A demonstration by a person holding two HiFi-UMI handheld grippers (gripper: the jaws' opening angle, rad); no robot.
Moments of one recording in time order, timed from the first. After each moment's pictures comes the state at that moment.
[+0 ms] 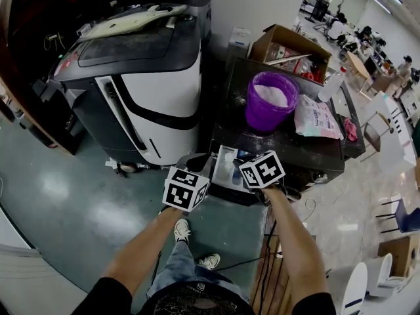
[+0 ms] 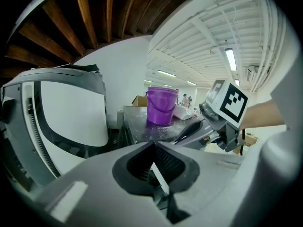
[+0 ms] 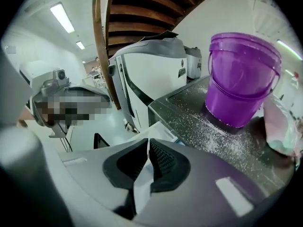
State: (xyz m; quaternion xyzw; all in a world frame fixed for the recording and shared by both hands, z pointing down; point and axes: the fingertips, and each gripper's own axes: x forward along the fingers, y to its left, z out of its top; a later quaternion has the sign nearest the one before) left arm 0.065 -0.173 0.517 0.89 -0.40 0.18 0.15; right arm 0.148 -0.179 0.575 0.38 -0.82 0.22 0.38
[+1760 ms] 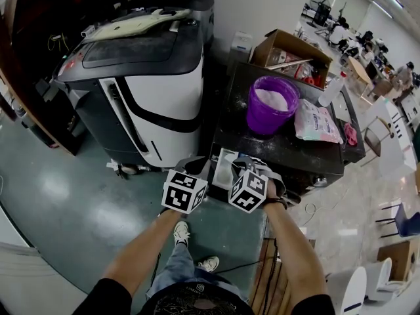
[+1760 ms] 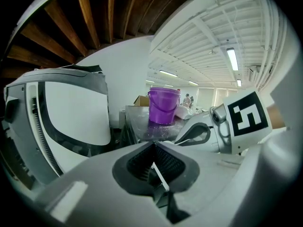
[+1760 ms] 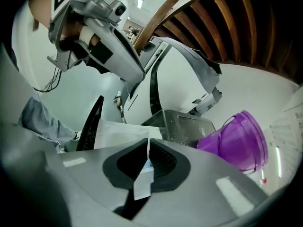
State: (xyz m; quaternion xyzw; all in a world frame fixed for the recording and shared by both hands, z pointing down) left arm 0.056 -0.170 0.518 0.88 -0.41 0.18 0.15; right arm 0.134 -0.171 0.577 0.33 -0.77 -0.12 0.54
